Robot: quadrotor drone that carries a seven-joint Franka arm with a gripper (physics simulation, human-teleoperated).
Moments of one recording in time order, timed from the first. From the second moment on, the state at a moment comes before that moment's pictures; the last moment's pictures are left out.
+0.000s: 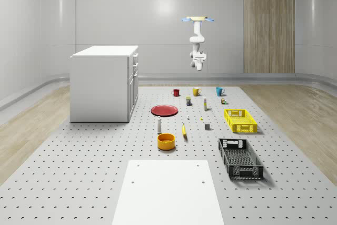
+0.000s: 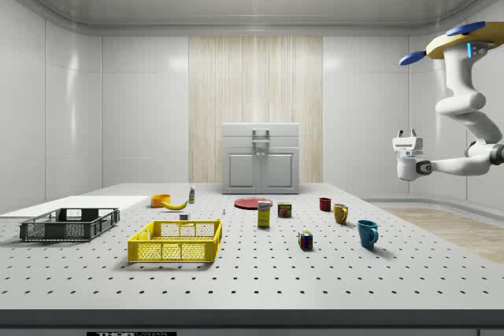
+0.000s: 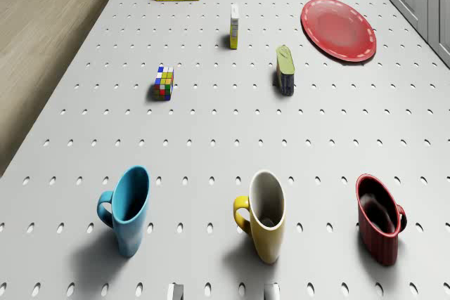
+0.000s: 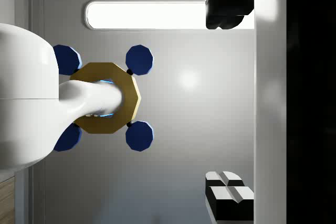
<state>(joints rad) 0.00 -0.79 0.00 -2.34 0.00 1.55 0.79</state>
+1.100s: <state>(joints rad) -0.01 -0.70 0.00 -2.05 0.00 1.36 0.78</state>
